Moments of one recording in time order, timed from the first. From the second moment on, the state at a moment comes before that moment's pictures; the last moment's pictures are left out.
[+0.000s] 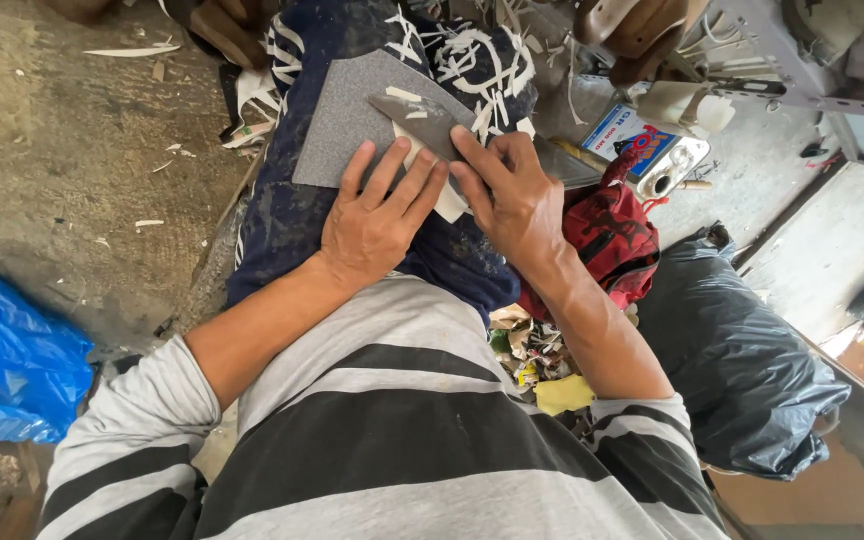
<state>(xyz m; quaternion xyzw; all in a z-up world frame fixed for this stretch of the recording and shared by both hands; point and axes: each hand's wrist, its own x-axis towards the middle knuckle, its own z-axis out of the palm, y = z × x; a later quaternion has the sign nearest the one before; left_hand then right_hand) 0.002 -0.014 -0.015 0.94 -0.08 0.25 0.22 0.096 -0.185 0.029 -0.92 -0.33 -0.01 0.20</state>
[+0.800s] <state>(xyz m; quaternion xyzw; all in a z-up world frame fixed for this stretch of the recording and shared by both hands) 0.044 -0.019 0.018 0.92 -0.26 0.25 0.18 0.020 -0.288 -0.026 -0.67 0.28 0.01 0.69</state>
